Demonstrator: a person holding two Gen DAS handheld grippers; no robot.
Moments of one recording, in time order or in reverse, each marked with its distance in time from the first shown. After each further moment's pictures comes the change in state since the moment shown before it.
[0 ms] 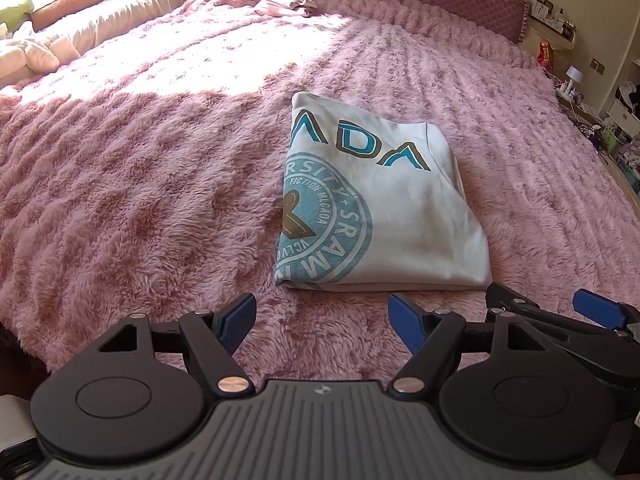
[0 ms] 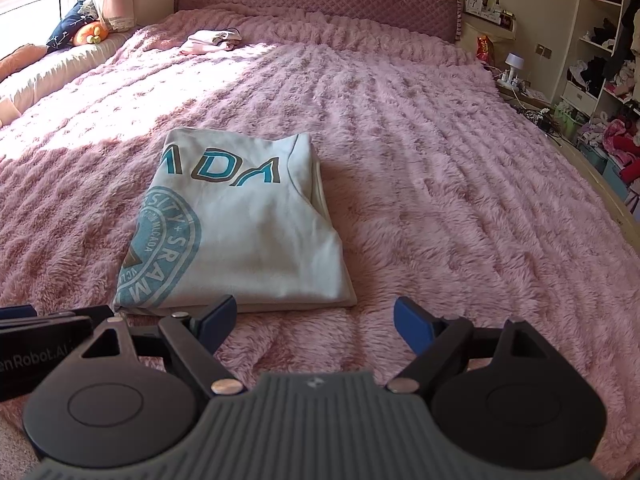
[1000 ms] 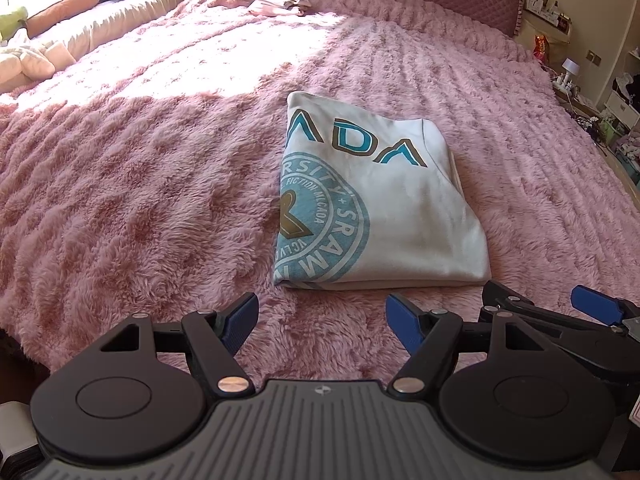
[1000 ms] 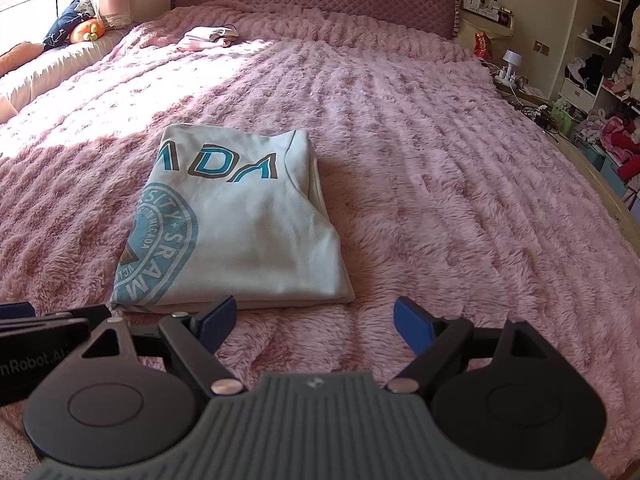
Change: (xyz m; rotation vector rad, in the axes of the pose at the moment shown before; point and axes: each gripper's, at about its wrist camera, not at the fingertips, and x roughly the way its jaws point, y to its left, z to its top) left arm 0.000 -0.003 0.001 0.025 0.005 0.004; right arm 0.002 0.000 0.000 0.002 0.011 -0.009
